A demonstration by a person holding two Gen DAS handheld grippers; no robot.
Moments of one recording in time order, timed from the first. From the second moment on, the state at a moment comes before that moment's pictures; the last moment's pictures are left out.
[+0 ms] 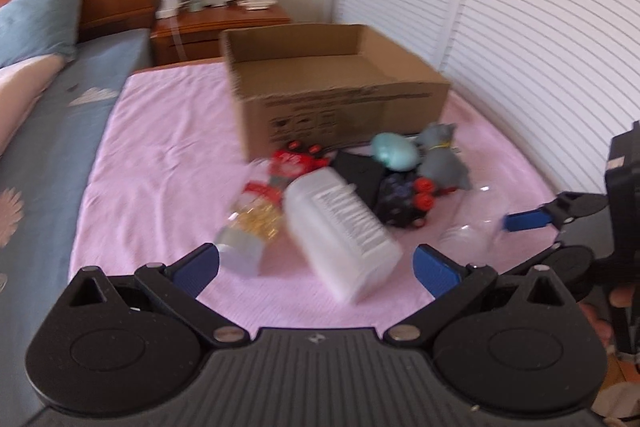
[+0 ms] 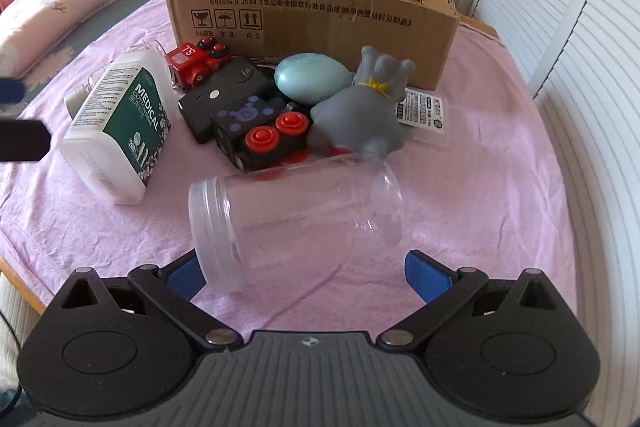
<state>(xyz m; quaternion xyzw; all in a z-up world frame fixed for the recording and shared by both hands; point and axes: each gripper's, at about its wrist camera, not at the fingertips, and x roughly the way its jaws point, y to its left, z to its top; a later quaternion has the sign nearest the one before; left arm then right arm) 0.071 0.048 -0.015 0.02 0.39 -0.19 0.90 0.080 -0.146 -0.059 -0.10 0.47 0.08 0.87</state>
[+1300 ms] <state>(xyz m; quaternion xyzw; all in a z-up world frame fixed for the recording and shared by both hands) 0.066 0.016 -0.085 0.10 0.39 -0.26 0.88 0.060 -0.169 -0.065 -0.11 0.42 0.15 0.89</state>
